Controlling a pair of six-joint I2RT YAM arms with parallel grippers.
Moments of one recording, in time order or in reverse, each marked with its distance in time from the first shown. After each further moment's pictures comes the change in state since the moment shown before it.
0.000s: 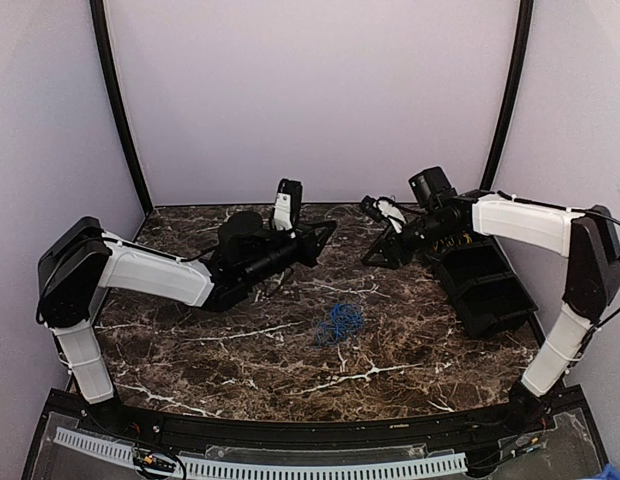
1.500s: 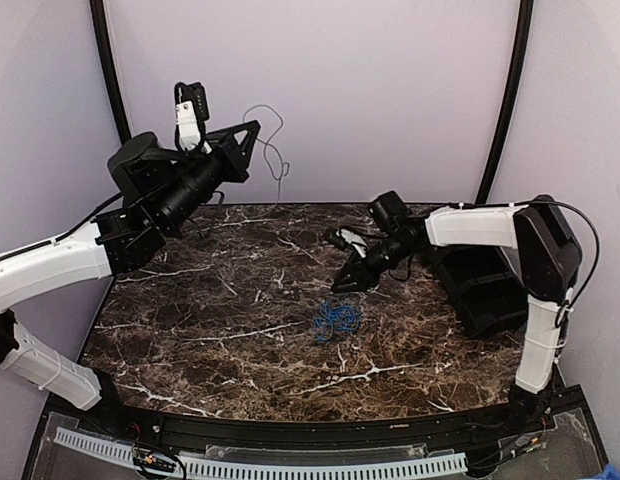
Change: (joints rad) left arm 0.018 -0.528 0.147 -0.368 -0.276 0.141; right arm 0.120 0.310 0.072 0.080 -0.131 0.048
